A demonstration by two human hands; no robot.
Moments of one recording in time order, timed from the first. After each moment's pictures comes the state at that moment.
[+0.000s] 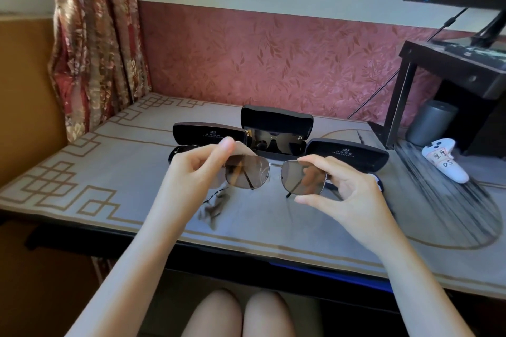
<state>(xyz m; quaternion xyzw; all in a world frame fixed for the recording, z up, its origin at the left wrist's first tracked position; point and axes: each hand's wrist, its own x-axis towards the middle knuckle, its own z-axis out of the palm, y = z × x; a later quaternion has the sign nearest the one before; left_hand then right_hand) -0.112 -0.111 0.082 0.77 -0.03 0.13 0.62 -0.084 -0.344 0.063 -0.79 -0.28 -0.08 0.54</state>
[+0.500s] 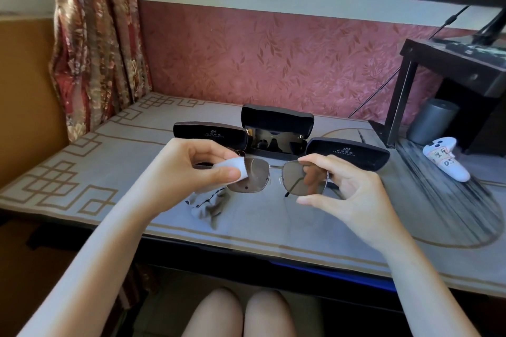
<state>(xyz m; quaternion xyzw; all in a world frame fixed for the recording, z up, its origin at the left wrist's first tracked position) -0.107 -0.087 0.098 0.83 -0.07 0.07 0.55 -0.086 -0.344 0.069 -0.77 -0.29 -0.07 0.56</state>
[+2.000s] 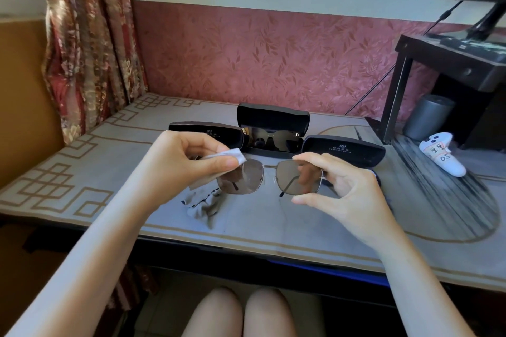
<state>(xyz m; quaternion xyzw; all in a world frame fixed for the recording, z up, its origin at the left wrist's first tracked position) -0.108 -0.096 0.111 0.82 -0.04 0.09 0.57 -0.086 -0.344 0.066 -0.76 -0.30 -0.08 0.57</state>
